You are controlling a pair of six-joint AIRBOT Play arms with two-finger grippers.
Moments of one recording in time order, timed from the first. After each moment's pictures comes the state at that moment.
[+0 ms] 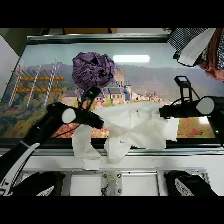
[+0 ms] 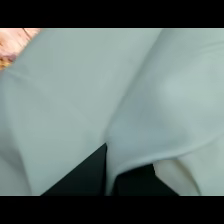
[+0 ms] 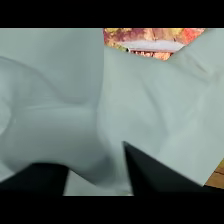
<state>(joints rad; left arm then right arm) -0.58 -1.14 0.92 1.34 -0.95 -1.49 0.06 -0.96 0.91 -1.36 1.14 1.48</state>
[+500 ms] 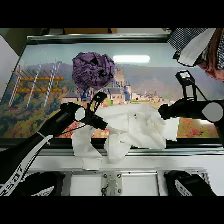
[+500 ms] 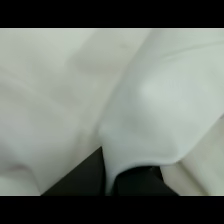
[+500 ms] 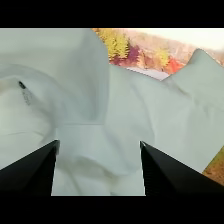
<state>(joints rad) -0.59 -1.28 0.96 1.34 -0.95 -1.49 0.16 -0.85 0.97 -1.42 1.16 1.45</state>
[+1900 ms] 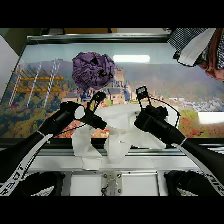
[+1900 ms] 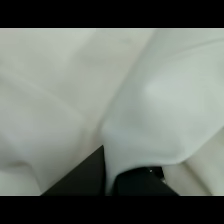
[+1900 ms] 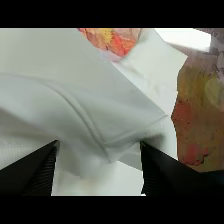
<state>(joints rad) -0.58 -1.29 0.97 1.34 -0.98 -1.49 0.73 -1.26 0.96 -2.24 1.28 2.30</state>
